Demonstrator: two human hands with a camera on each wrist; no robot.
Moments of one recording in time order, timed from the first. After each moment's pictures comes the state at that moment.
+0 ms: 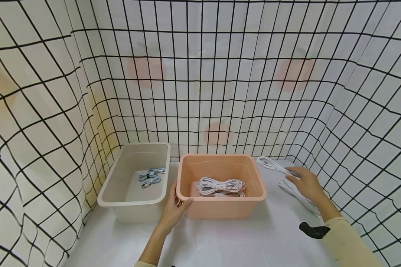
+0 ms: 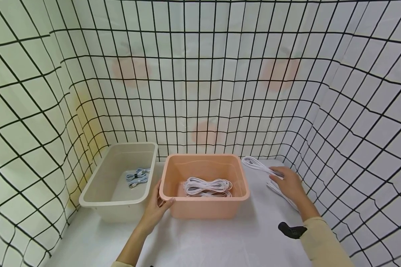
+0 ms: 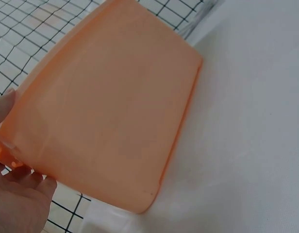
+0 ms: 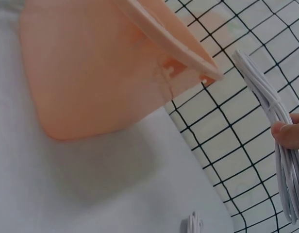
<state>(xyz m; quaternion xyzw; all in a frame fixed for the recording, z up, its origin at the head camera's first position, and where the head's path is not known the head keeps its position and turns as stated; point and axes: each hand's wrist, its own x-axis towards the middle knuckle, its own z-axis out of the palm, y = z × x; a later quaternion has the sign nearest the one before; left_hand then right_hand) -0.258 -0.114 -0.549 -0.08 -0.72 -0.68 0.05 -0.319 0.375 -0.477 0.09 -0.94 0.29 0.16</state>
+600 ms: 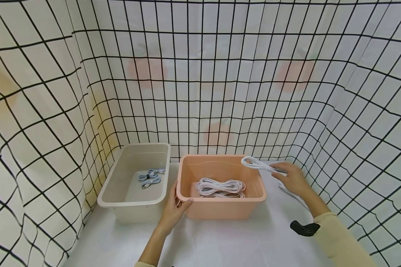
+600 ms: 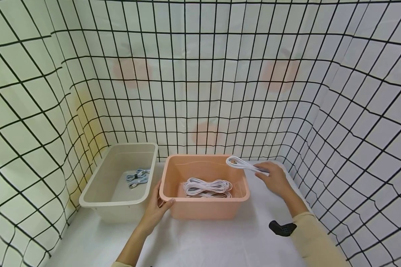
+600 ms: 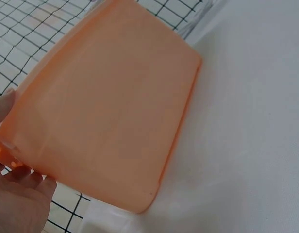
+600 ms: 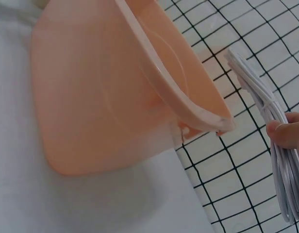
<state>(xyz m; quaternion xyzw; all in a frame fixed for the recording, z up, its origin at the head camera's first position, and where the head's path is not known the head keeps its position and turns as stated) -0.258 -0.114 -0.550 -0.10 -0.72 -0.69 0.07 -0.332 0.333 -0.461 0.19 -0.92 0.29 0.20</state>
